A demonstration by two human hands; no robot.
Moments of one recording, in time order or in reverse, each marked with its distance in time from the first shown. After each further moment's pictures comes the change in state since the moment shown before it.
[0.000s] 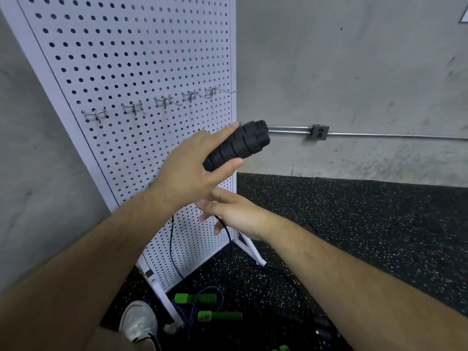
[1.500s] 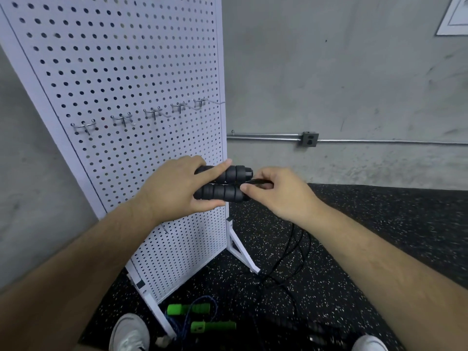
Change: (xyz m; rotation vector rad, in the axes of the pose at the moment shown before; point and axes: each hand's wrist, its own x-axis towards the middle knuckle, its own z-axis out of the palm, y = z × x) left_hand -0.005 -0.027 0.003 0.458 -0.158 0.409; right_hand -0.069 -0.037 -0.080 -0.559 0.485 -0.075
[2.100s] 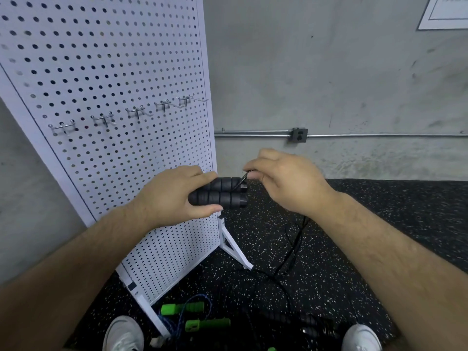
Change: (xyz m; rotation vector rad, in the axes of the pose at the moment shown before) left_hand 0.004 0.020 0.003 -0.220 -0.153 -0.122; right_hand 0.003 0.021 -0.035 -0.578 0.208 -0.582
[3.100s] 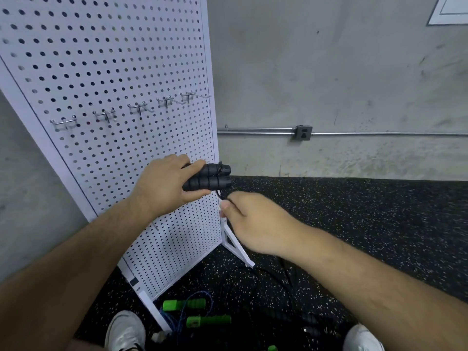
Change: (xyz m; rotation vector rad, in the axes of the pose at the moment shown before) left_hand 0.008 -0.030 0.019 0.255 0.152 -0.047; right_hand -0.014 -0.083 0.011 0.456 -0.423 0.389
